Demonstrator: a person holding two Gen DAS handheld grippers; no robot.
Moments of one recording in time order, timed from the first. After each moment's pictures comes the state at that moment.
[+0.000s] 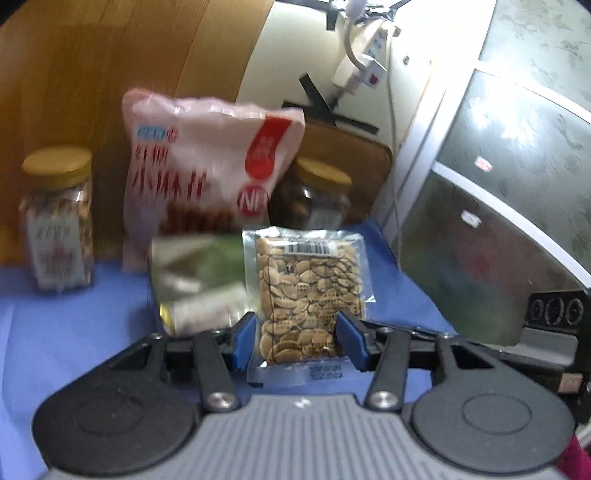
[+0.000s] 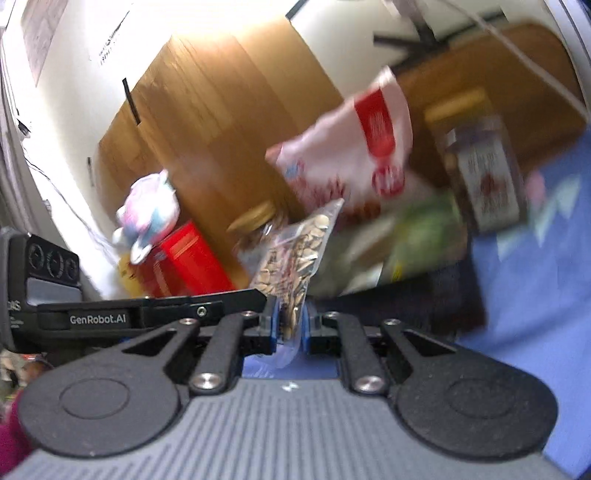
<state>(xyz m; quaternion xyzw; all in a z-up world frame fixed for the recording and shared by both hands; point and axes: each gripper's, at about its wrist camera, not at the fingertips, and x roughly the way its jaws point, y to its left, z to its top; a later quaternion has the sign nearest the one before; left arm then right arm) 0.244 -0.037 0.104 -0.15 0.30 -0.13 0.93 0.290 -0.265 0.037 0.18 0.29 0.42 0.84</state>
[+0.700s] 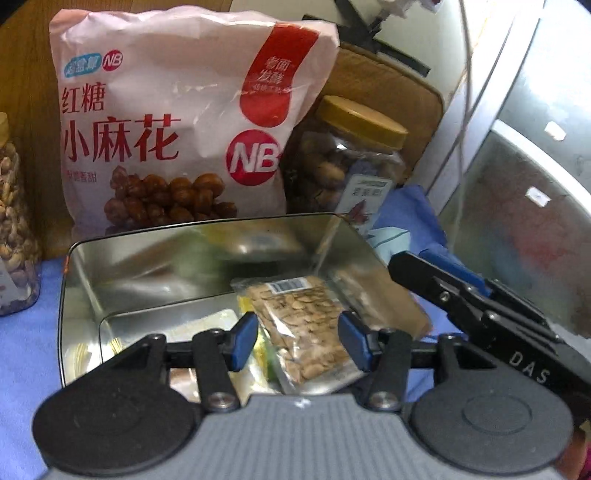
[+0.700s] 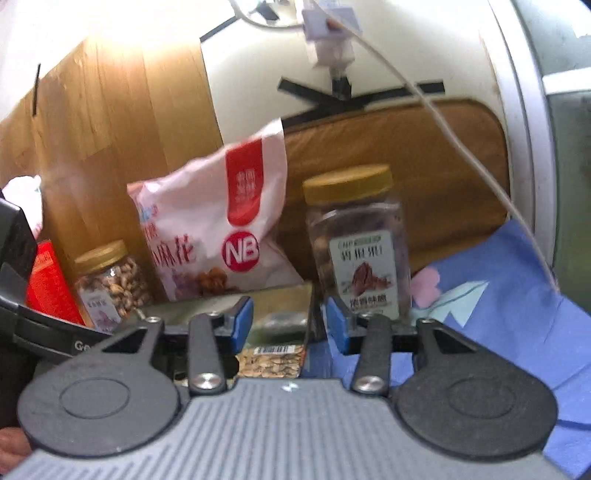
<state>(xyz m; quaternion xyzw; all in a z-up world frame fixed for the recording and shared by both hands) 0.352 -0.063 0.049 -0.14 0.38 -0.11 0.91 0.351 -0.287 0.019 0.08 0.21 0.27 0.94</state>
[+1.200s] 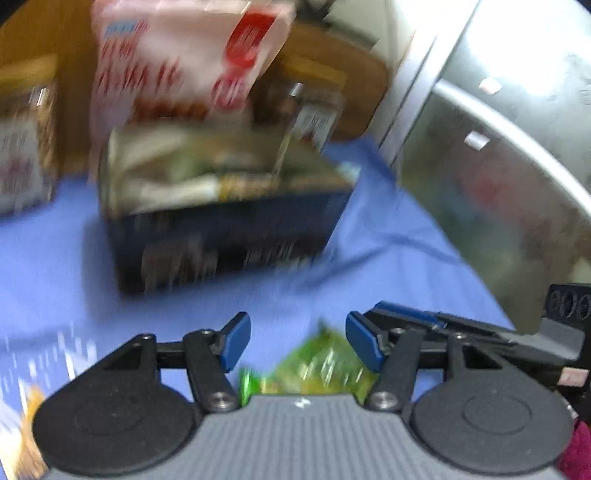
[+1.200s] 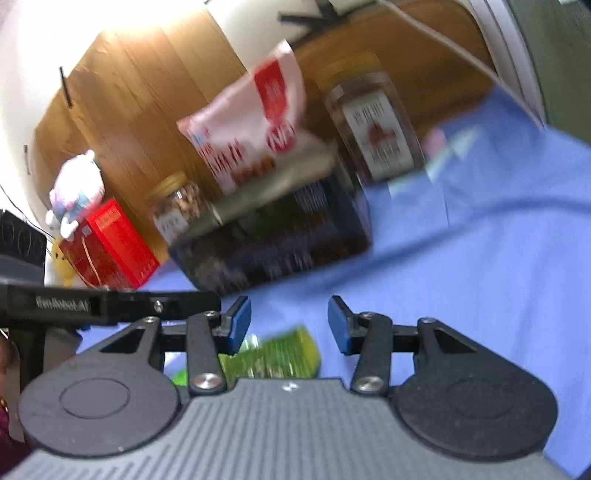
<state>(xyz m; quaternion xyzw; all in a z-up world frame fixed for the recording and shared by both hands) 0.240 -0.074 0.027 -0.14 0.41 -0.15 0.89 0.268 -0.326 -0.020 0.16 0.35 0.32 0.87</state>
